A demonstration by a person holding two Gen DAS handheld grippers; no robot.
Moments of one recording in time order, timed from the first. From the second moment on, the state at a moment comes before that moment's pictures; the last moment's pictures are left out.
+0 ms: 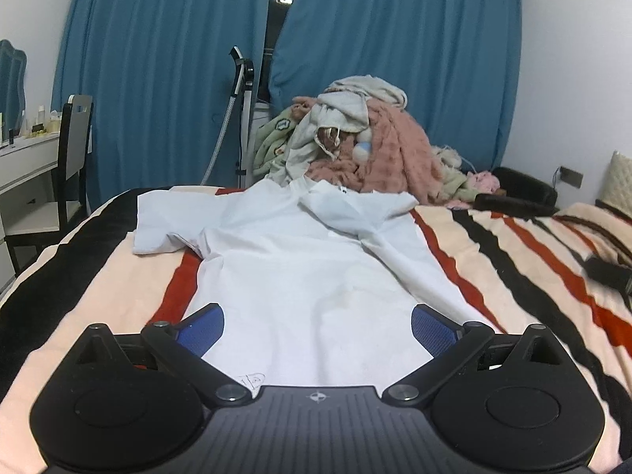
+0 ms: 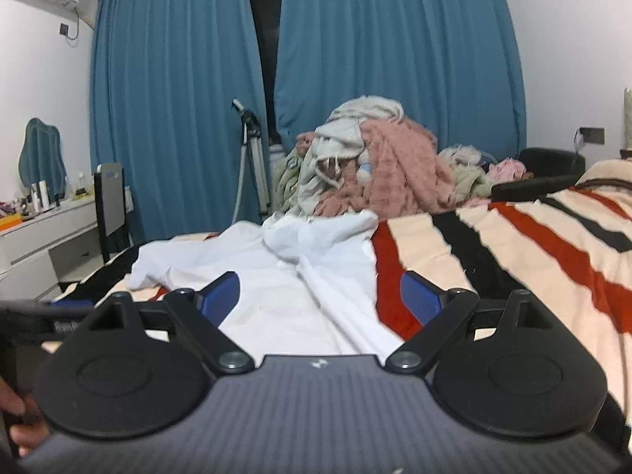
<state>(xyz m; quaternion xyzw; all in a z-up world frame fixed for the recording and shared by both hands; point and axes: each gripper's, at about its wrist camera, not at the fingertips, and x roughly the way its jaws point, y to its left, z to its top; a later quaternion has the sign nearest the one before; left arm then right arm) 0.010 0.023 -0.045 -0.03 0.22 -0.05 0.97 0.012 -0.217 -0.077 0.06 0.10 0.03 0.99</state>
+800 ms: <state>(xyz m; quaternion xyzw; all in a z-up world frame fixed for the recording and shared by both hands) 0.012 -0.220 -0.098 0.10 0.27 -0.31 0.90 -0.022 -0.393 -0.079 0.28 0.01 -0.13 0.95</state>
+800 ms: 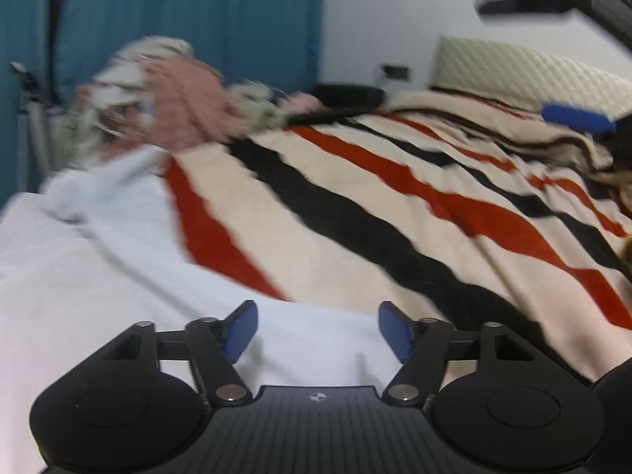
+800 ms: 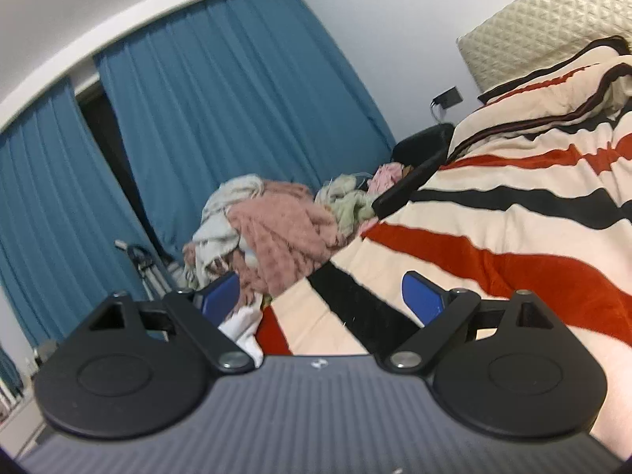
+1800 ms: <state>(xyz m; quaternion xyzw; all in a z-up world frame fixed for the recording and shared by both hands) -0.046 -0.049 -0.038 -0.03 0.31 -0.21 0.93 -0.004 -0.362 -0.085 0.22 0.07 -0.09 0.97</state>
